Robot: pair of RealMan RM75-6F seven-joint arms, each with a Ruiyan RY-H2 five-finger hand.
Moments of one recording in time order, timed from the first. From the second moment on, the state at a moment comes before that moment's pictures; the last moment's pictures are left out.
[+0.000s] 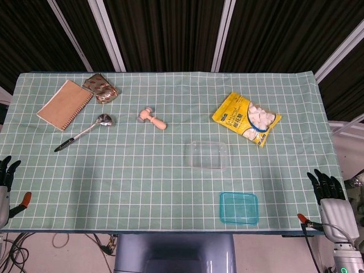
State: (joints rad) left arm -0.02 -1.14 -0.07 -1.75 1.42 1.57 0.23; right arm 0.02 -1.10 0.01 -1.77 -1.52 1.50 -0.09
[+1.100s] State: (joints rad) left arm -0.02 -1.14 -0.07 -1.76 1.41 1.55 0.25; right arm 0.39 -1.18 0.03 -2.19 -0.82 1.21 -0.86
